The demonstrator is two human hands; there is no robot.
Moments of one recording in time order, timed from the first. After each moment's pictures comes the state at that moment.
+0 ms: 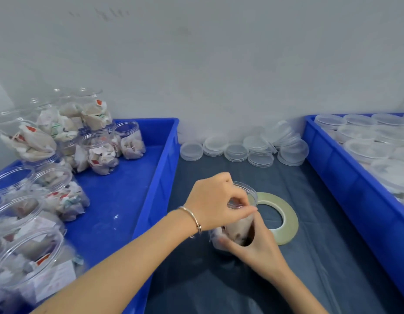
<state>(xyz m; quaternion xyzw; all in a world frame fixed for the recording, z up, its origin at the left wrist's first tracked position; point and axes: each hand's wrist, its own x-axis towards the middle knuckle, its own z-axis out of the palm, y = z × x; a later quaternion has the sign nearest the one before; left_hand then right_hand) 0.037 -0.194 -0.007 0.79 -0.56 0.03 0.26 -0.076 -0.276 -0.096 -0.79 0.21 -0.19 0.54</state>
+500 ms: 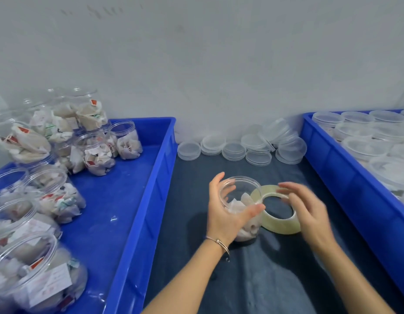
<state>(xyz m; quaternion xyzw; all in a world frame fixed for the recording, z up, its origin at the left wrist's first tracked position) 0.014 -0.233 -0.086 0.65 -0.28 -0.12 0.70 -0.094 -0.380 -0.090 -0.77 0.18 -0.35 0.50</state>
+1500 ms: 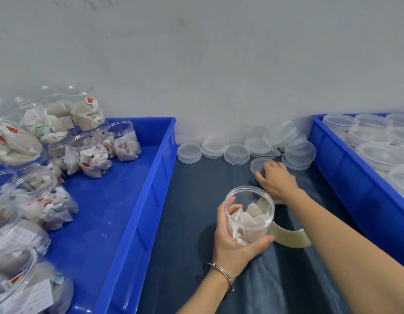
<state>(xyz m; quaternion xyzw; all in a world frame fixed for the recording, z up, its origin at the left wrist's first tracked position) 0.007 -0.248 -0.137 0.63 -0.28 -0.13 0.72 0.043 -0.458 -0.095 -0.93 0.33 -0.06 0.13</state>
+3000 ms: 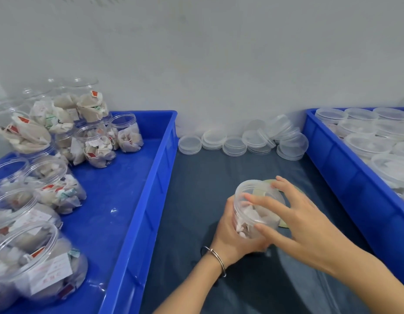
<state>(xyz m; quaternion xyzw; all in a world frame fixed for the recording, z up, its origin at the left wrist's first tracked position) 0.003 -0.228 -0.137 0.68 -0.40 -0.17 0.59 -0.123 -0.326 -0.029 -0.98 0.07 -0.10 0.14</state>
